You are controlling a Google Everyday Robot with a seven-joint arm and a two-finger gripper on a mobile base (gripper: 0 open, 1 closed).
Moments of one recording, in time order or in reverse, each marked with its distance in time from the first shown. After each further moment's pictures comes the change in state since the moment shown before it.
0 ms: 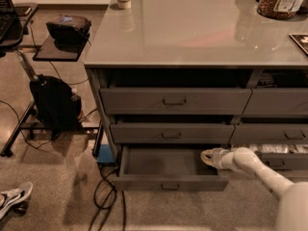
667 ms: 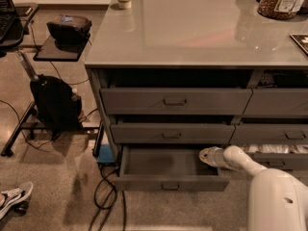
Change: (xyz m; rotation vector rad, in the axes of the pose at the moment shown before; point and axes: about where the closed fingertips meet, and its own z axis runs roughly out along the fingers) arm 0.037 -0.001 0.049 -0.016 0.120 0.138
